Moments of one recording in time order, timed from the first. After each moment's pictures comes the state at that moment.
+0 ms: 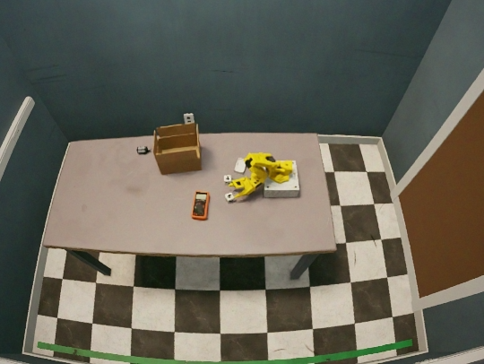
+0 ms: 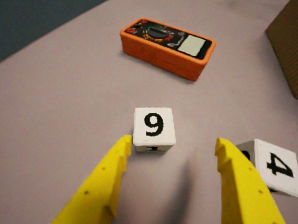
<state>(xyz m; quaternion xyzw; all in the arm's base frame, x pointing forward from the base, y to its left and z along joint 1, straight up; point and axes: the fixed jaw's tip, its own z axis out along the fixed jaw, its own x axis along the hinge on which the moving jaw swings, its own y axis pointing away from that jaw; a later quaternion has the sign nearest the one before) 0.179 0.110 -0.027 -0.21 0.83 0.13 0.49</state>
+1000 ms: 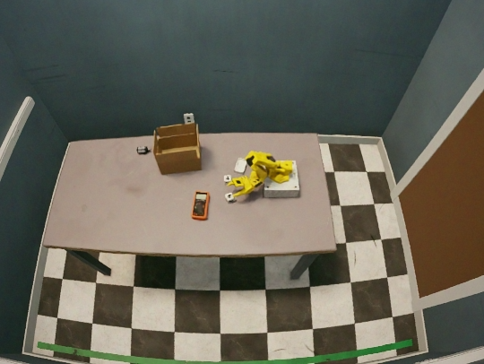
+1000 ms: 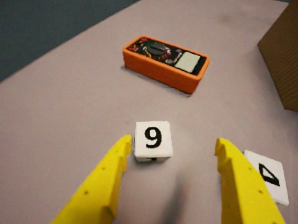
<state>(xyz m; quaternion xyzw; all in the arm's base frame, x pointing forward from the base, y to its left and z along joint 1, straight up) 0.183 0.113 -0.013 -0.21 0.82 0.14 0.51</state>
